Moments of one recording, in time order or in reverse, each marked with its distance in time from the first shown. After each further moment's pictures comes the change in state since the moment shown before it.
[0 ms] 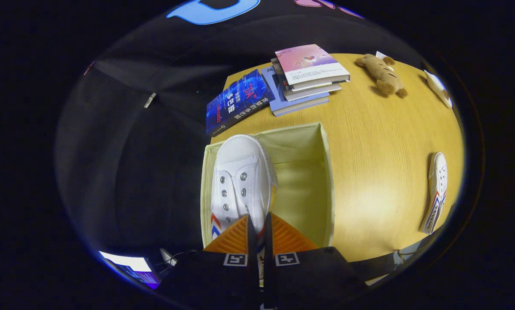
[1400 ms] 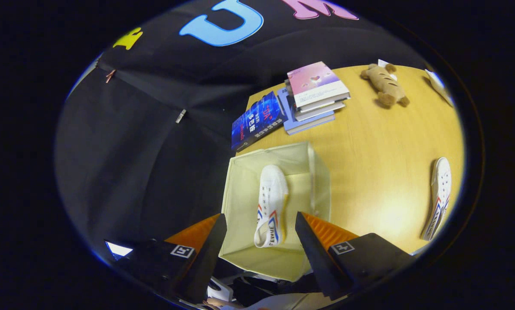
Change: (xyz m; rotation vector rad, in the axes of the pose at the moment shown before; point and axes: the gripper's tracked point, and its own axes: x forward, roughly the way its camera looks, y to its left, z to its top) arm -0.096 -0.033 0.023 -0.020 -0.155 0.204
